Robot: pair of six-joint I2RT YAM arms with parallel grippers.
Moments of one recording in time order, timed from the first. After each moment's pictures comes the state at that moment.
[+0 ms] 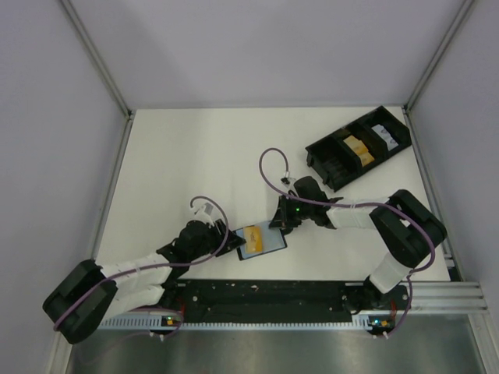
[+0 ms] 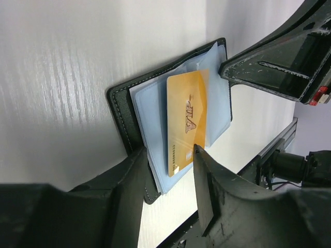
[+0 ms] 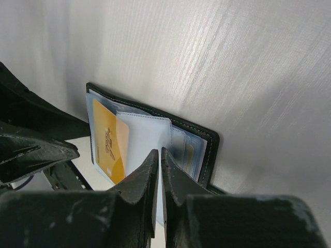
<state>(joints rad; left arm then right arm) -0.70 1.02 0.07 0.42 0.14 -1.06 0.66 1.64 0.67 0.18 -0.42 0.63</state>
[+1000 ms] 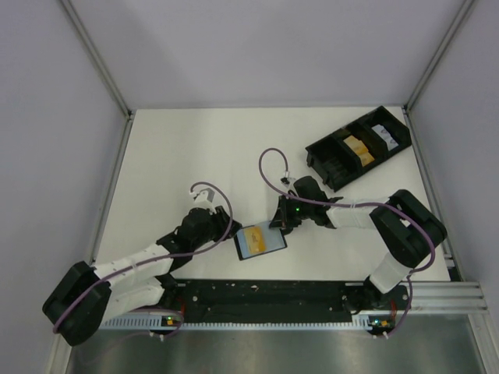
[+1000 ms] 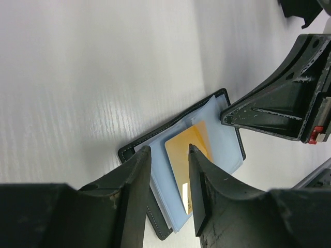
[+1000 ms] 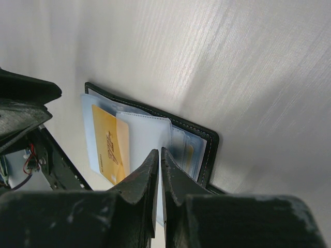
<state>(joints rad) -0.69 1.02 0.24 0.27 -0.02 -0.82 0.66 1.64 0.68 0.17 -0.43 0.62</state>
